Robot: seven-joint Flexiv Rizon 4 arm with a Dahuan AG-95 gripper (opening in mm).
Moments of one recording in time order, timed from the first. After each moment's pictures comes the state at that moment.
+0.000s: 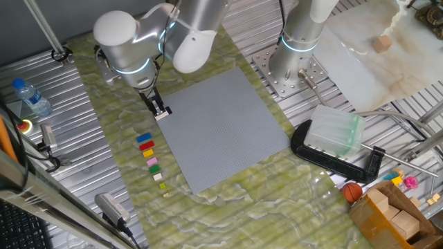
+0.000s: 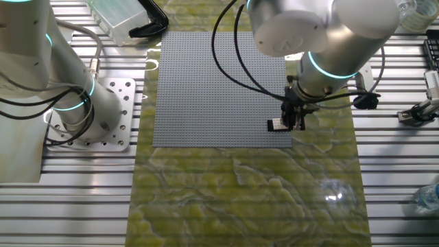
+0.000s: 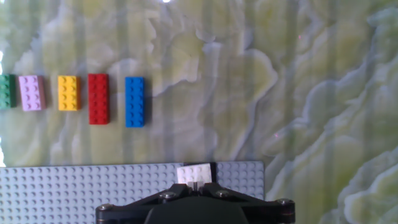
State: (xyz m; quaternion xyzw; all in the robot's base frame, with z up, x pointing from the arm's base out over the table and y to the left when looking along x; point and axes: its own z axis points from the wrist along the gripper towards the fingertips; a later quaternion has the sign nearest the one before) arm 0.534 -0.035 0.022 0.00 -1.00 0.01 0.05
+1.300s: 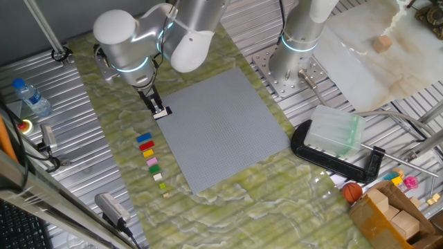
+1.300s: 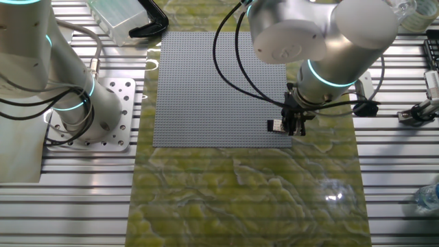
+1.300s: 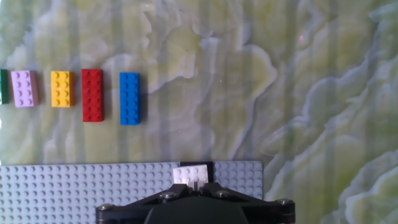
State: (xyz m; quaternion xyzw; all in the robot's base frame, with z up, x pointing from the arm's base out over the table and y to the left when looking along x) arm 0.537 -0.043 0.018 0.01 -1.00 0.00 0.05
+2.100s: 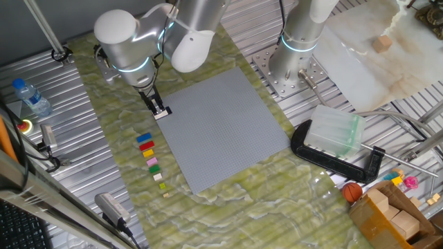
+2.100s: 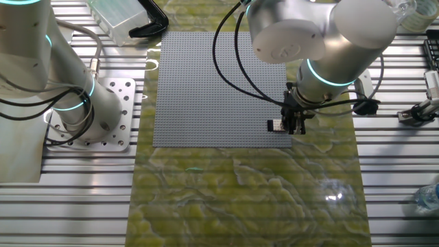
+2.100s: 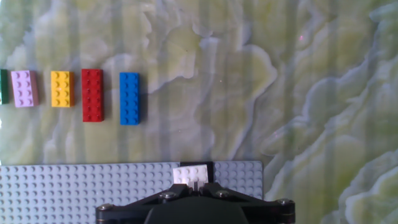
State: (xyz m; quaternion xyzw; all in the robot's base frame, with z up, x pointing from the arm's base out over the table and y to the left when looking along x) arm 0.537 -0.040 0.017 0.02 -1.00 0.00 0.05
